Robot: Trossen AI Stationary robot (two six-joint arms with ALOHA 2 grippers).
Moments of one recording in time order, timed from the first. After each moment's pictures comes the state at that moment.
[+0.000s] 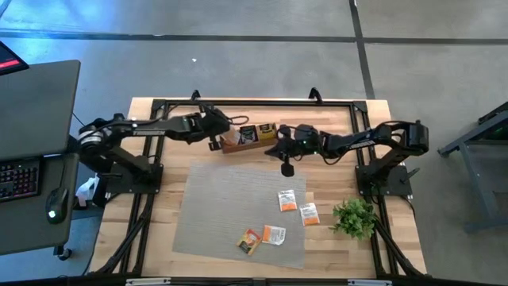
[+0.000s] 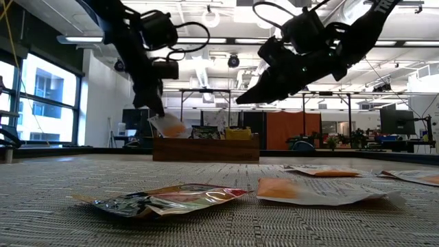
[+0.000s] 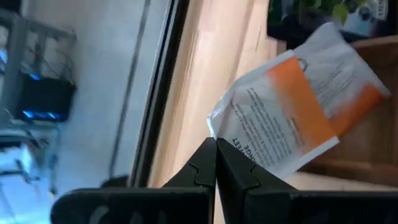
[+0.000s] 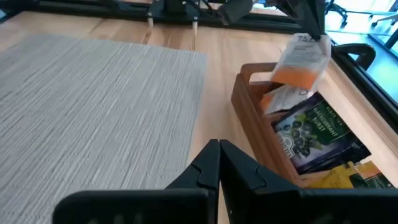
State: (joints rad) left arm 0.36 1.42 0.89 -0.37 -0.51 0.40; right arm -0.25 1.57 0.66 0.52 -0.22 -0.17
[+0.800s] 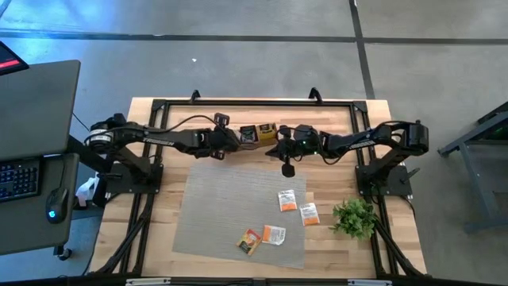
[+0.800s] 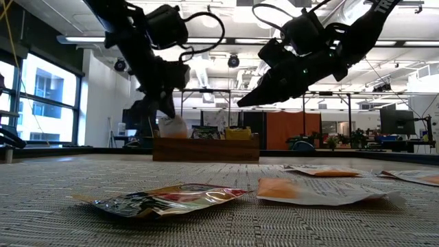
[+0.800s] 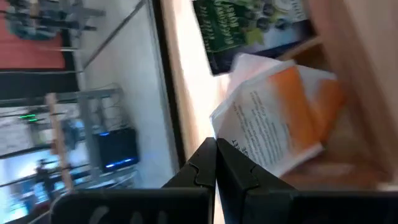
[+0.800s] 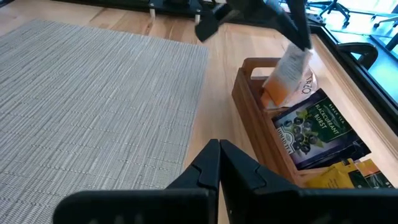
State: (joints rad) left arm 0.18 1.52 0.89 -0.27 -0.71 0.72; right arm -0.25 1.57 0.66 0.50 -0.22 -0.21
